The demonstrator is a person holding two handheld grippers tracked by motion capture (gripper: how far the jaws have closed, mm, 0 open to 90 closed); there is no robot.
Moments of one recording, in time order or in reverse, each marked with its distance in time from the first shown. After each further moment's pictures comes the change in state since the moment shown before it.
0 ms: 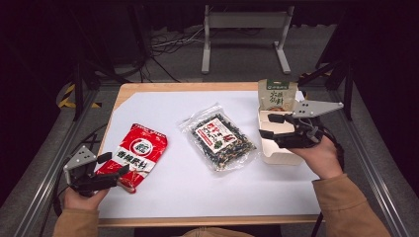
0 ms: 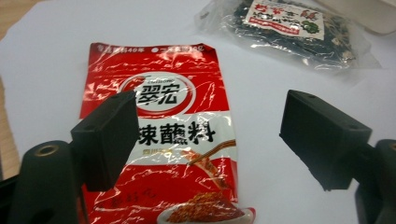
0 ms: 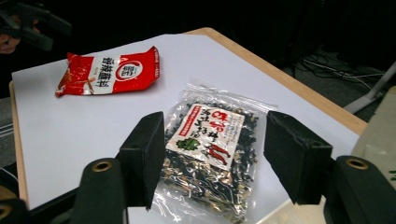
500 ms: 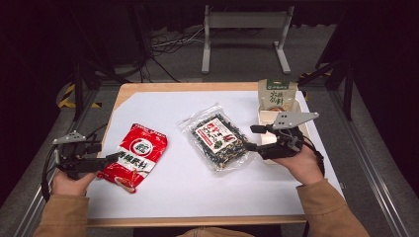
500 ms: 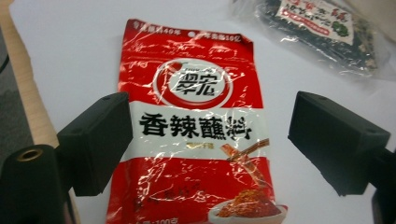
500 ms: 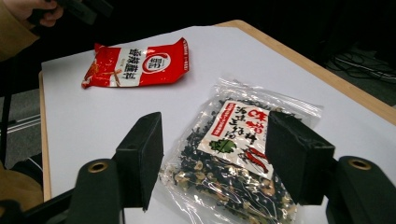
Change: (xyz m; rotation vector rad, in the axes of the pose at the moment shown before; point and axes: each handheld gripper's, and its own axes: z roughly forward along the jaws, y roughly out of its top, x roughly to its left) left arm 0.055 0.022 0.006 0.139 -0.025 -0.138; right arm 0.021 -0.011 0.035 0.012 0.099 -0.019
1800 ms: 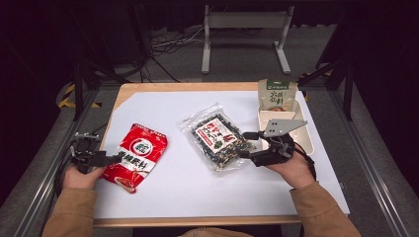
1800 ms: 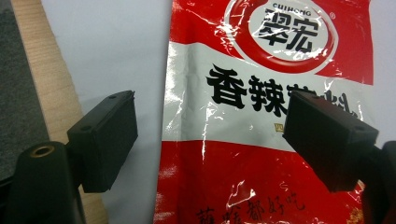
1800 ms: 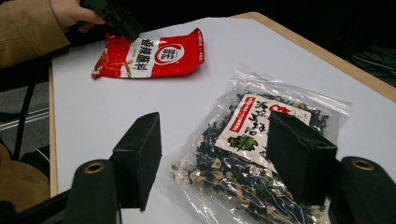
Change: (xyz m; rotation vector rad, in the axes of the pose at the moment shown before) left arm 0.042 -0.013 0.058 0.210 0.060 -0.130; right arm 0.010 -0.012 0.019 0.012 0.040 -0.009
